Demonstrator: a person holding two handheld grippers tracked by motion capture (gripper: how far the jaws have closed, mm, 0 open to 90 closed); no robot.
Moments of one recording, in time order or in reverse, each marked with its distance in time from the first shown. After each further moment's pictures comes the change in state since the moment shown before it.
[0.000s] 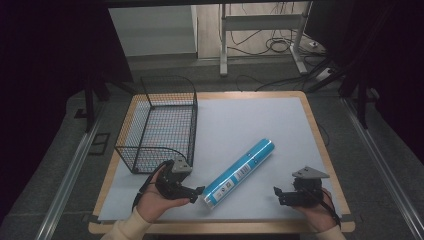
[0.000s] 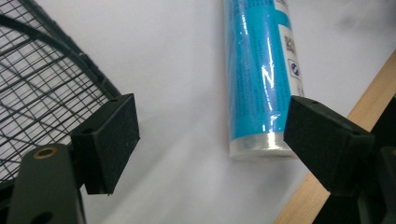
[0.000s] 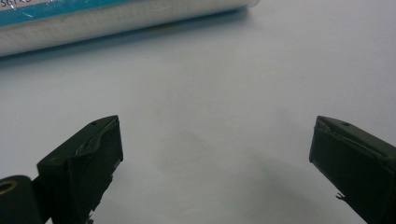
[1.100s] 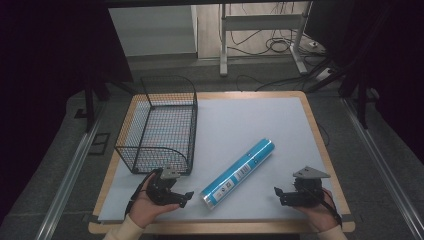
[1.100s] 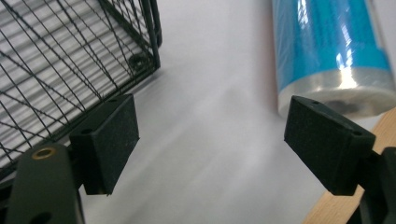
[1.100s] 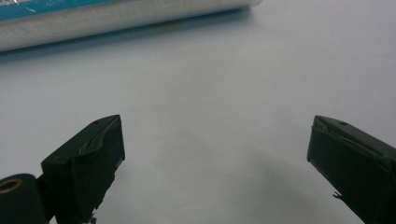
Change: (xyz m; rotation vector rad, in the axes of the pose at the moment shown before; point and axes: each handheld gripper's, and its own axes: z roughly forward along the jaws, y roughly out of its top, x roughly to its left) left arm 0.024 -0.044 0.014 0.017 0.017 -0.077; right arm -0.003 -0.001 0.000 0.001 0.017 -0.019
